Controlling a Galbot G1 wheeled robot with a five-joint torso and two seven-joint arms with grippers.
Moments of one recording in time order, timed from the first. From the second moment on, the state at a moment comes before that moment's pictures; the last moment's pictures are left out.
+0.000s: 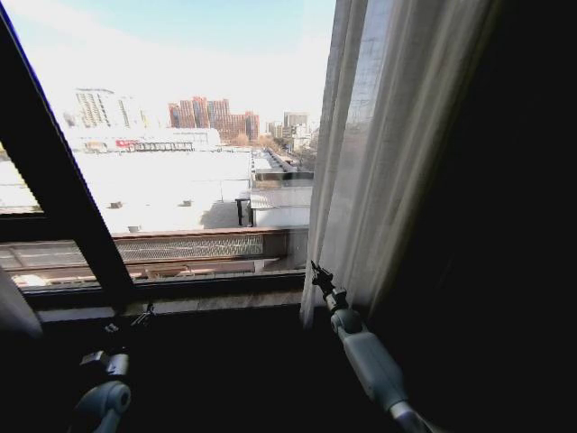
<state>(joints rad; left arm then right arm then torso) 1.34 -1.17 -0.81 -1.66 -0.60 -0.15 -0.04 -0.66 1.35 0.24 1.07 0.23 0.32 -0.13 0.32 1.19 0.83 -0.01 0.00</state>
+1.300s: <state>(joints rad) 1.34 -1.17 -0.81 -1.66 -0.60 -0.15 -0.04 -0.70 1.33 0.26 1.11 0.25 0.33 -0.17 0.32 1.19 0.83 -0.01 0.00</state>
